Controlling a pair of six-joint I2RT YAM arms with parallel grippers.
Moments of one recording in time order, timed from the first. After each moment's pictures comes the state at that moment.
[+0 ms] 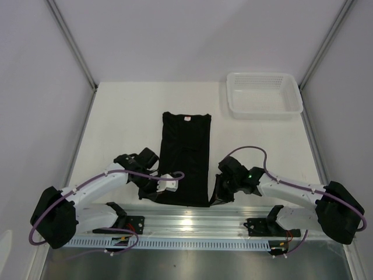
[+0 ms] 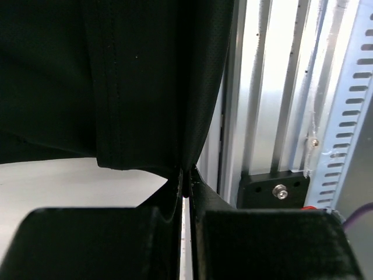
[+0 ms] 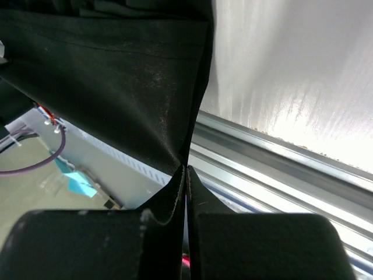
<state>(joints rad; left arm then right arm) -0.64 1.13 0.65 -0.94 0.48 0.84 0.90 1.19 0.56 -0.42 -0.34 1.06</state>
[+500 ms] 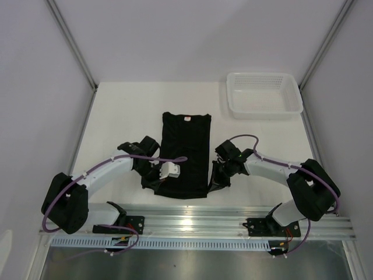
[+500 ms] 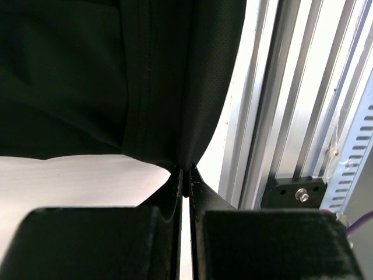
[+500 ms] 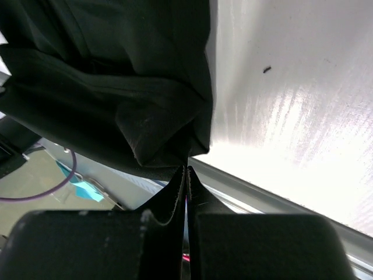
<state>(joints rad) -0.54 1.29 0.78 -0.95 0.50 0.85 0.72 1.48 0.76 -0.47 -0.44 0.89</state>
